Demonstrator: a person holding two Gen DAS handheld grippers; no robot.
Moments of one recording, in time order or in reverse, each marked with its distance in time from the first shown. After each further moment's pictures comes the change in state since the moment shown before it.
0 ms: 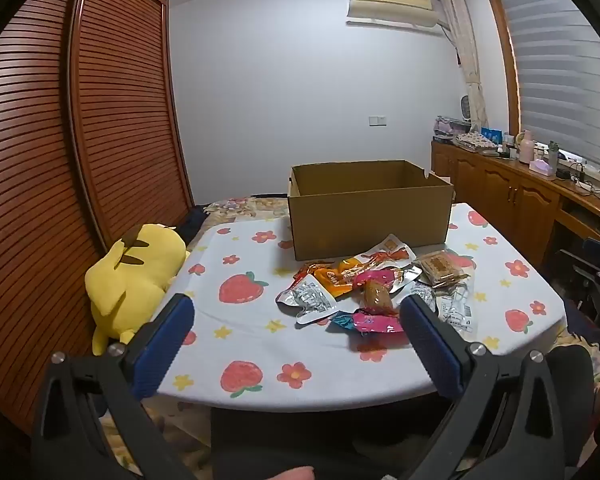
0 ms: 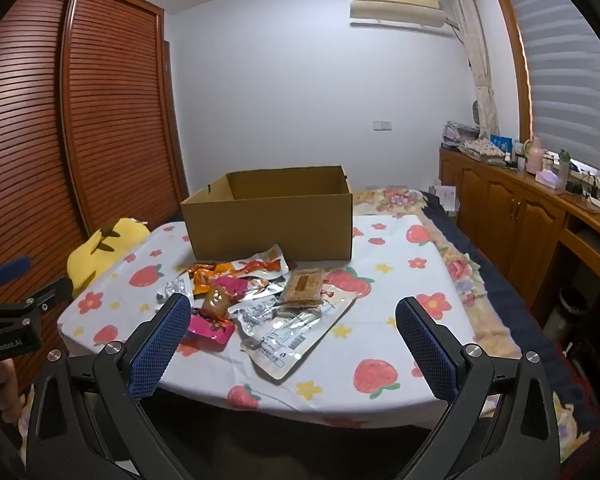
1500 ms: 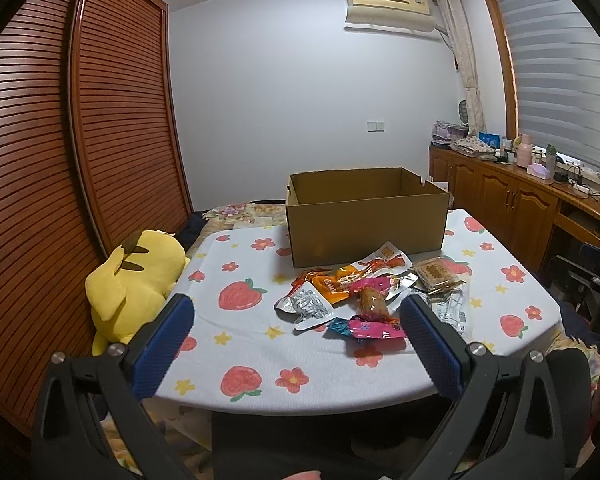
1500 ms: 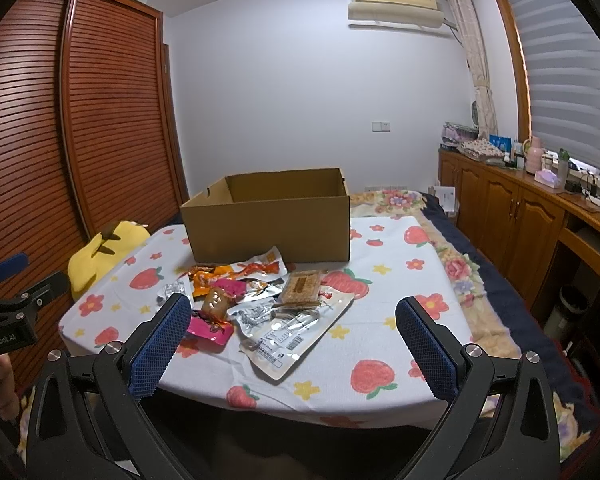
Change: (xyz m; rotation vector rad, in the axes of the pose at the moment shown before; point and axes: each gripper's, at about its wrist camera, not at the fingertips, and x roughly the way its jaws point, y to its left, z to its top) left arm -0.008 0.001 0.012 0.003 -0.021 -0.001; right arm -0.003 -0.002 0.001 0.000 -0.004 0.001
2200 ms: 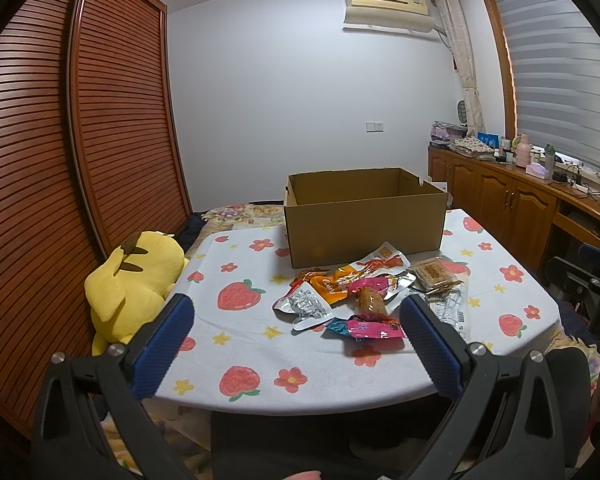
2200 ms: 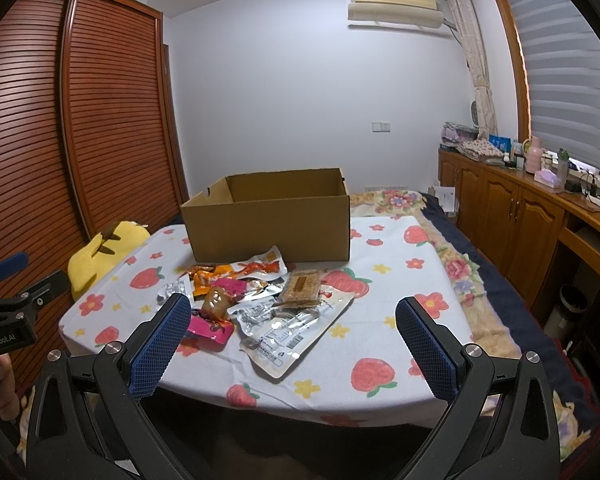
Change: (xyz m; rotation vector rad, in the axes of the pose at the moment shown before) left arm -0.001 -0.001 -0.002 0.000 -0.003 0.000; right arm -0.001 0.000 -0.002 0.002 -0.002 0.001
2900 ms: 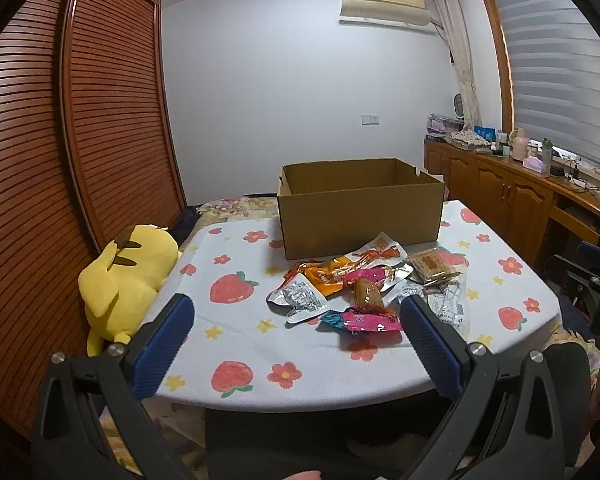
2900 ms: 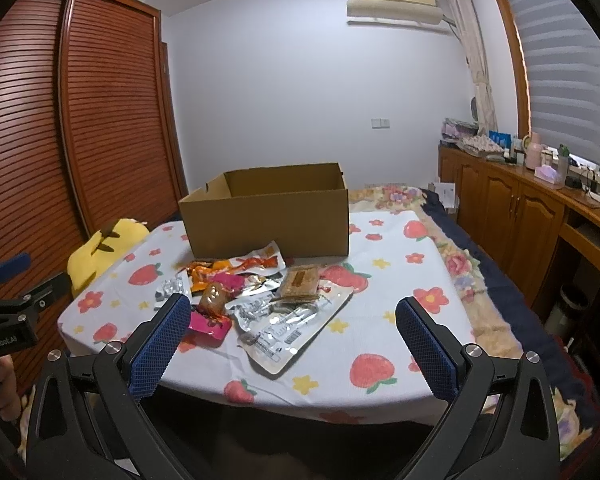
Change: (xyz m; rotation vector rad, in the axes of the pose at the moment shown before) left arm 0.011 -0.006 -0.007 0.008 0.032 -0.019; right arm 0.008 -0.004 -0.008 0.004 0.014 0.002
